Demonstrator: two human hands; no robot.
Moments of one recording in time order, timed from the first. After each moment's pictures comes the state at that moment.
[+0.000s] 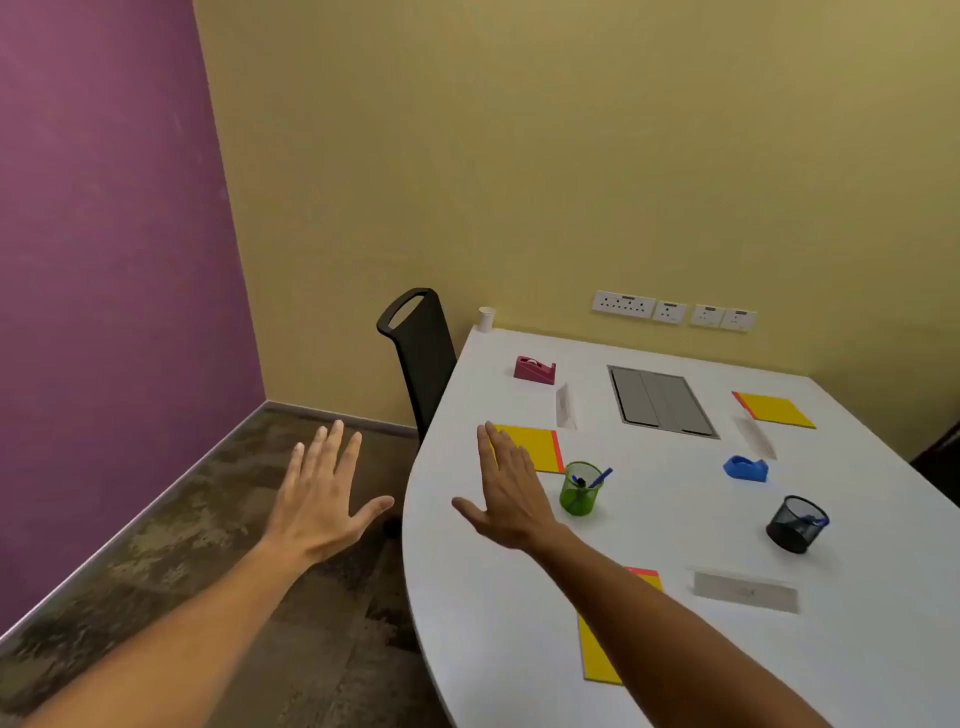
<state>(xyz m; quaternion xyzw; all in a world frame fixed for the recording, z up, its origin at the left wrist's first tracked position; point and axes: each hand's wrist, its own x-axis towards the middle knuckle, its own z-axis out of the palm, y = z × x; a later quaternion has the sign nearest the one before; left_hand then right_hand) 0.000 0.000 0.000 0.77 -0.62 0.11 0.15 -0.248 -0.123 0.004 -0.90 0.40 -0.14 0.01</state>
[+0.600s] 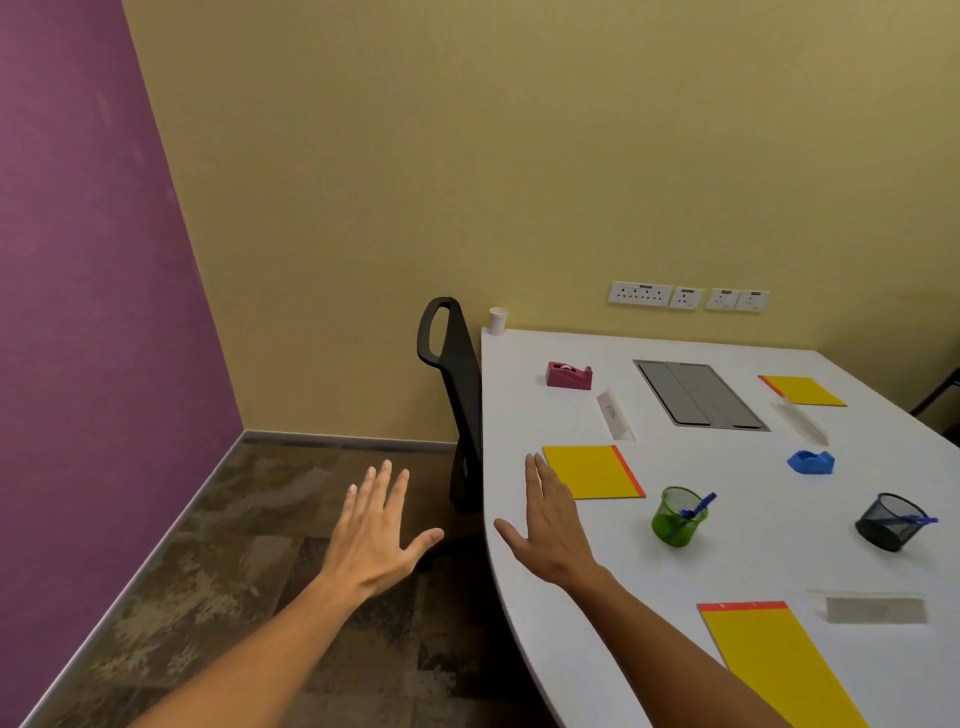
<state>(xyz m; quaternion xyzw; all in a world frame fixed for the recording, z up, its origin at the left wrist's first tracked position) 0.209 -0.119 -0.036 0.72 -0.68 -0.02 0.13 -0.040 -0.188 -0.038 -0.81 0.55 -0.15 0.09</state>
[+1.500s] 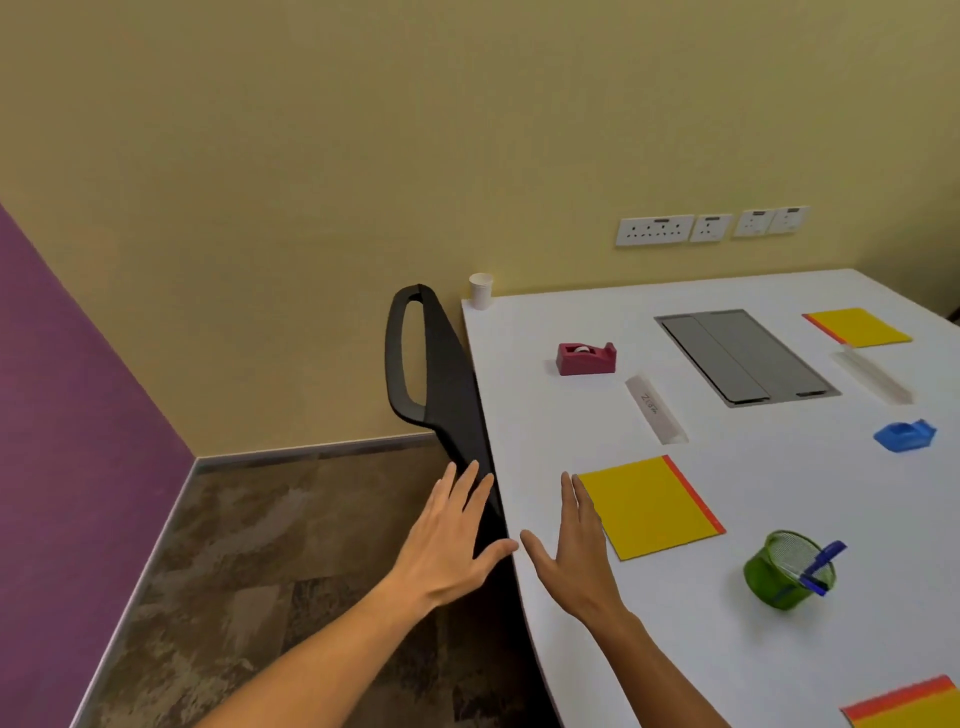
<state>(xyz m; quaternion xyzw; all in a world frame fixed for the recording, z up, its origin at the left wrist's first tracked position) 0.214 -0.412 -0.069 0.59 -0.80 -0.11 0.09 0.018 -0.409 -0.119 -0.67 0.66 -0.28 0.21</state>
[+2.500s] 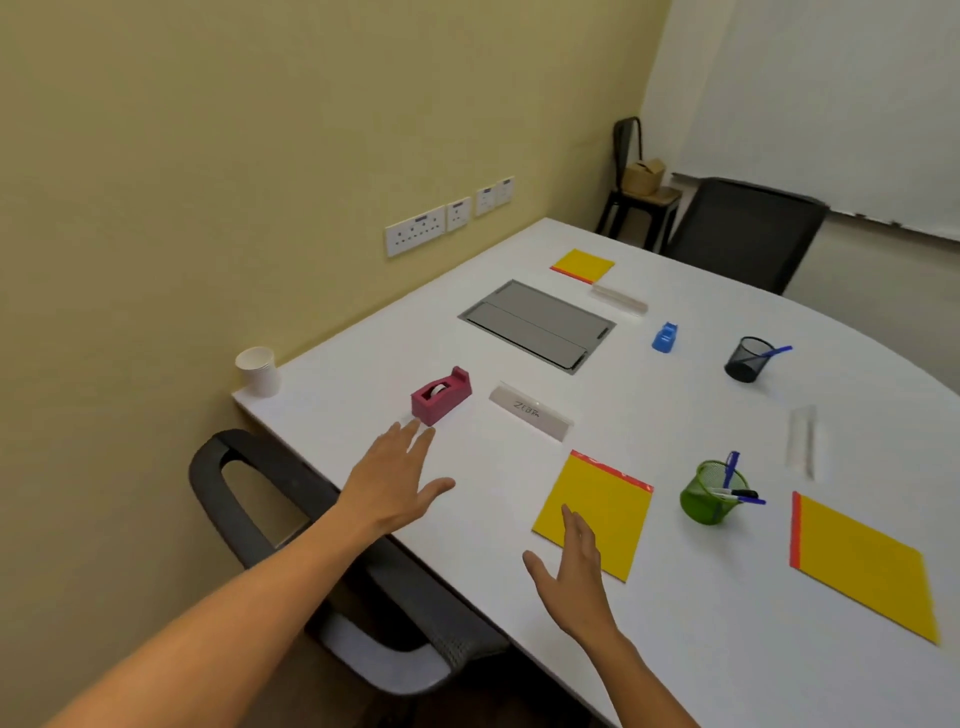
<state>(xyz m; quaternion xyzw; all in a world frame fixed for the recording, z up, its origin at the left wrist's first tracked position) 0.224 -0.794 -0.047 0.28 -0.96 -0.08 0.03 0.087 -0.553 -0.146 -0.29 0.87 -0.36 0.17</state>
